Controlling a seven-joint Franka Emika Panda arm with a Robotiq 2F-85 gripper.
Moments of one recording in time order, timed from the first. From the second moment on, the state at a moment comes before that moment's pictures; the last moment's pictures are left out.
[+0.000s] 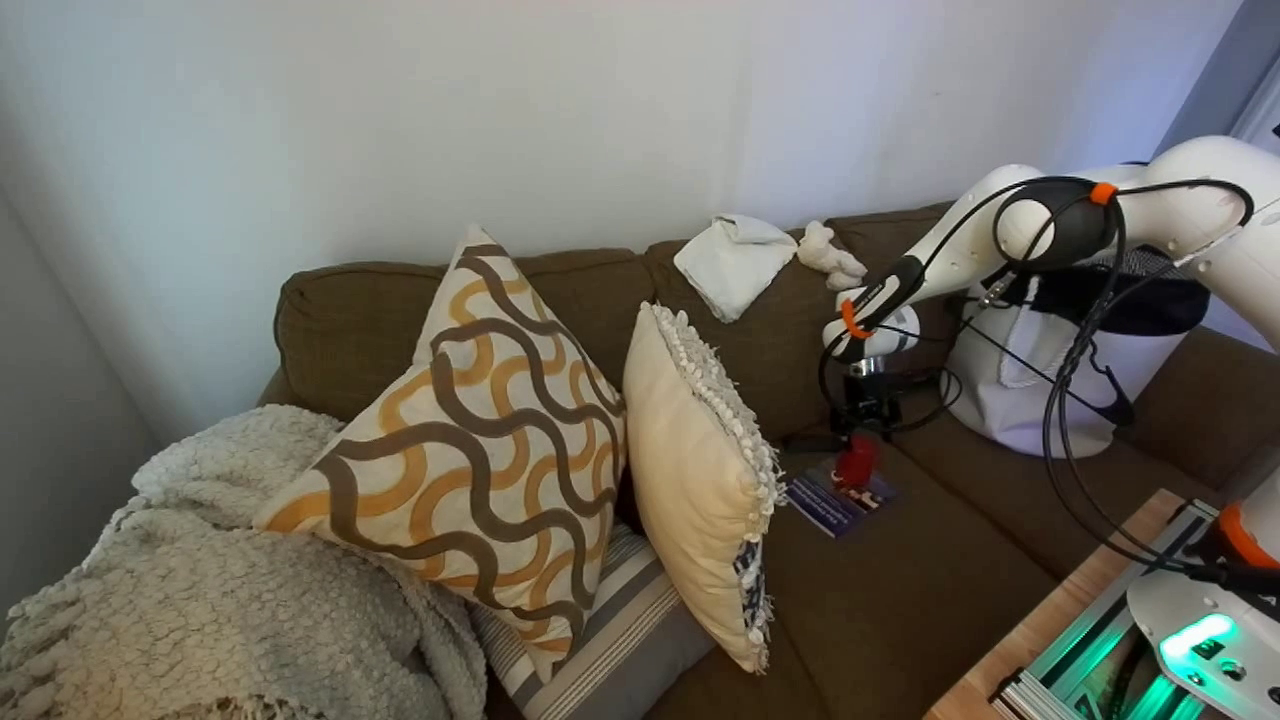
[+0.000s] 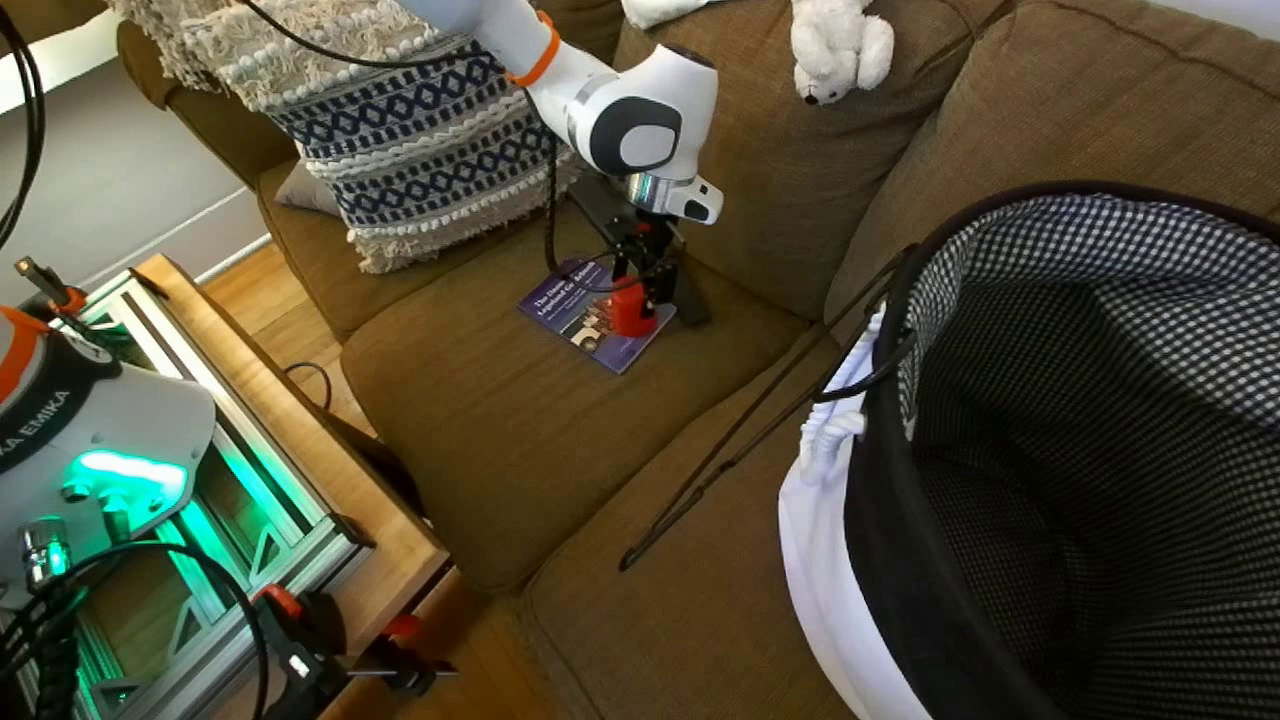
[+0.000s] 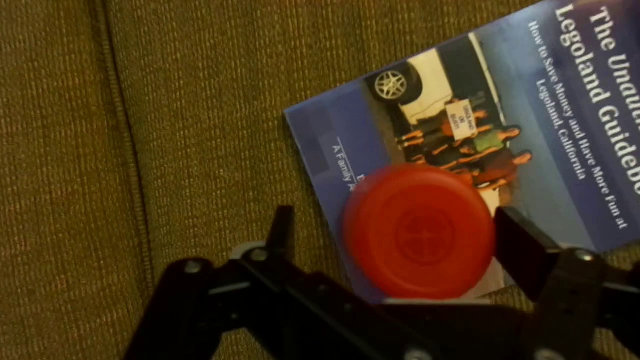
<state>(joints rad) -0.16 1.21 -0.11 -1.46 0.03 2.23 0.09</state>
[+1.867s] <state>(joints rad) -0.27 0.37 0.13 -2.18 0.41 2.74 -0.20</state>
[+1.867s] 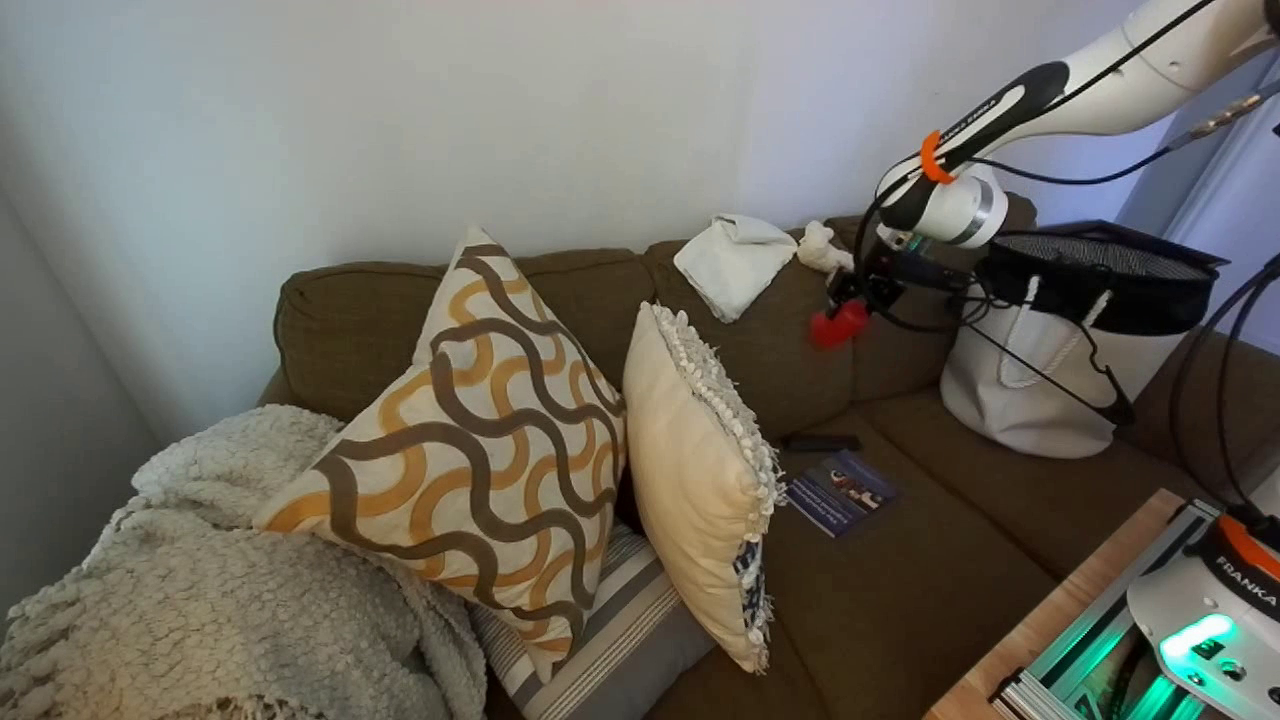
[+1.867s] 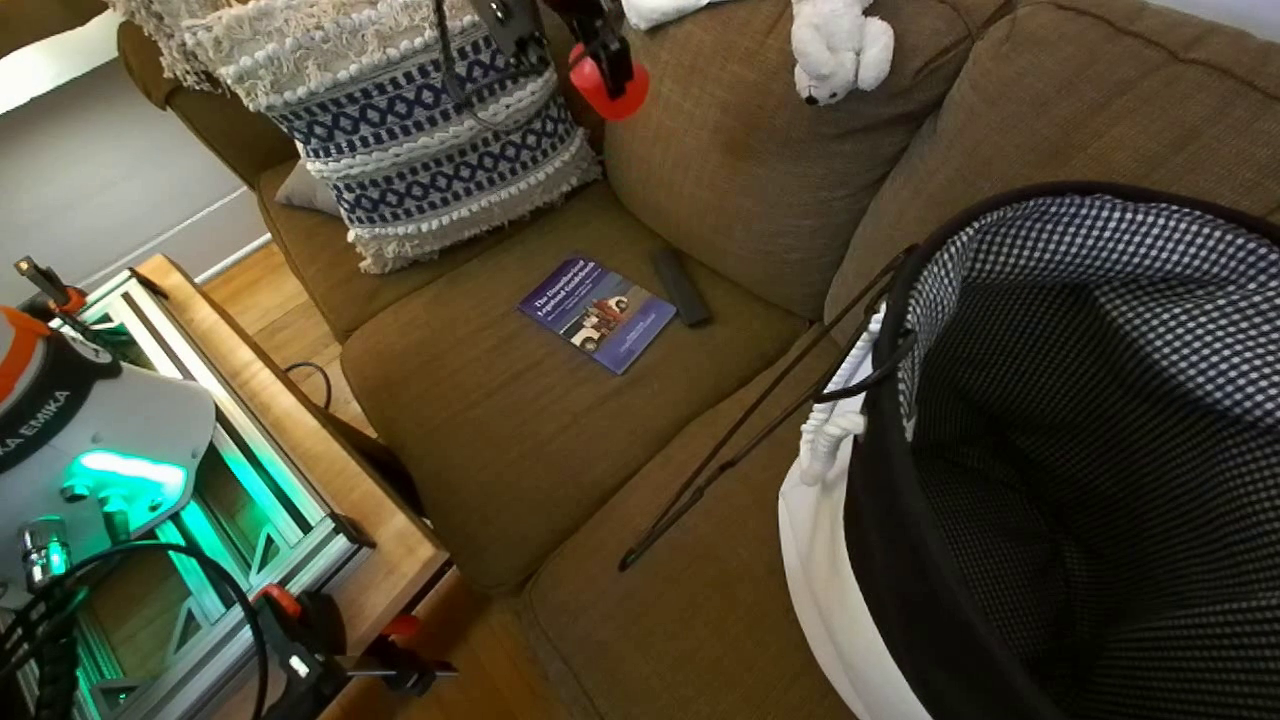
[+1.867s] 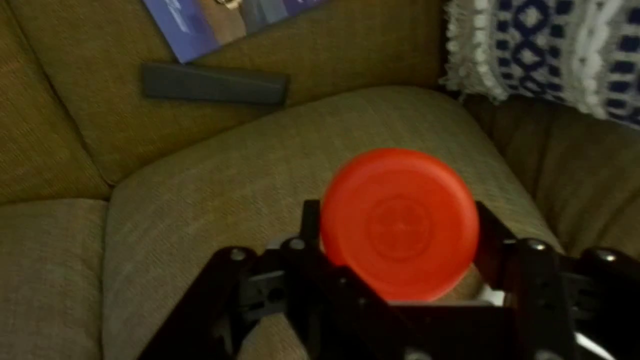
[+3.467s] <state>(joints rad) 0.08 0.57 -0.18 -1.50 0.39 2.68 0.74</state>
